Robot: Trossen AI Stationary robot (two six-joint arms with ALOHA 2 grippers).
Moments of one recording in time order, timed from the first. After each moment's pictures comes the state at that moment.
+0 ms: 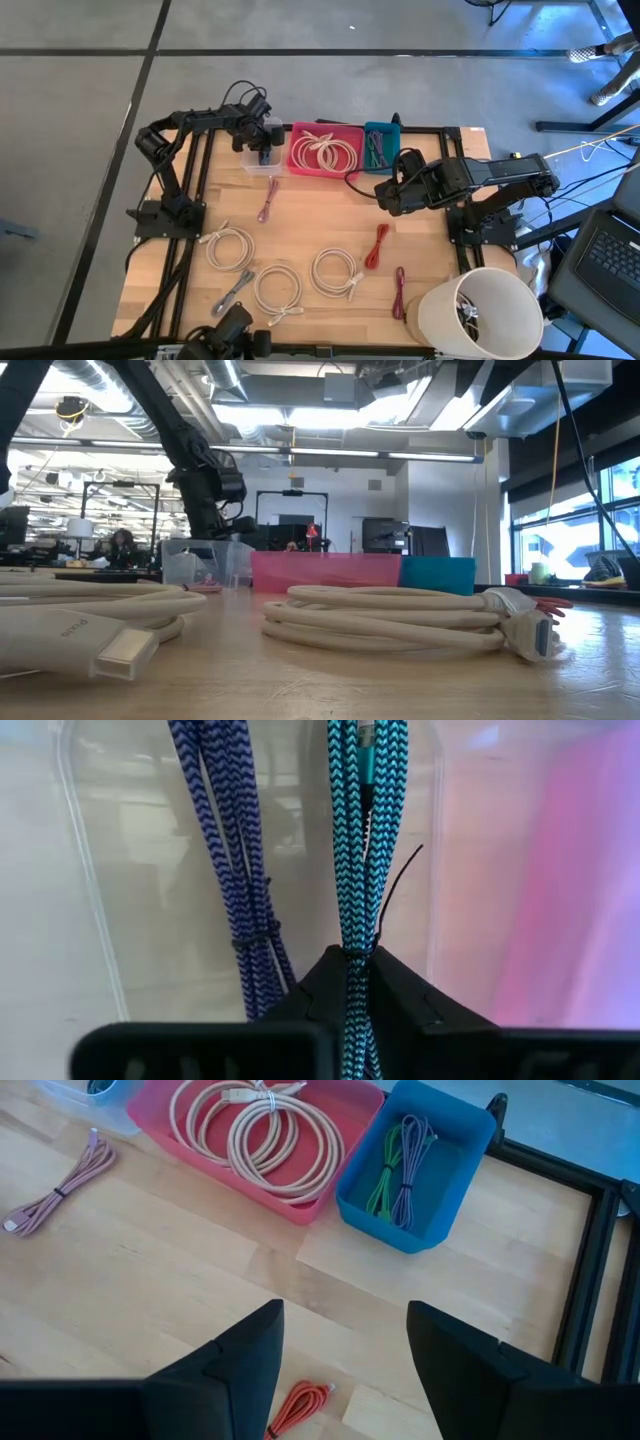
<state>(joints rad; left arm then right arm) 0.94 1.79 1.05 -0.52 0.18 -0.70 0.25 1.47 1.63 -1.57 0.61 1.33</state>
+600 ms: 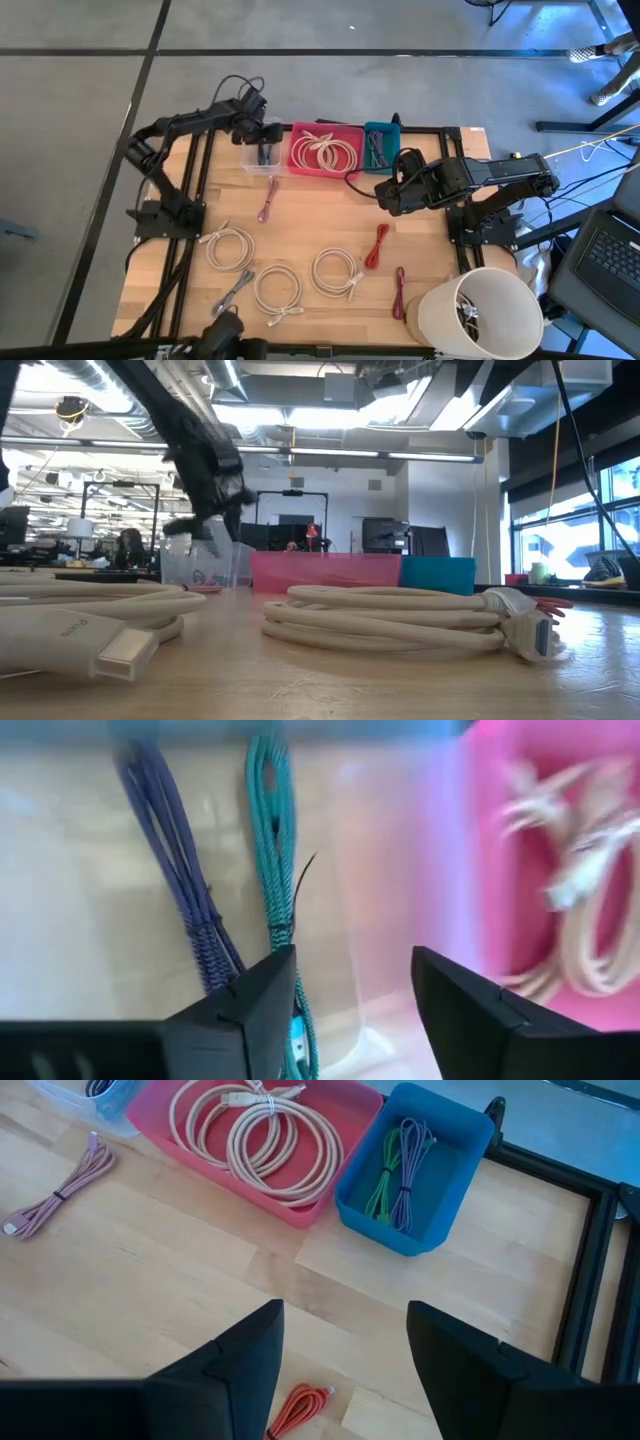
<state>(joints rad) 0.93 1.64 1.05 -0.54 0.22 -0.60 0.25 1.47 1.63 -1.57 0.62 1.33</state>
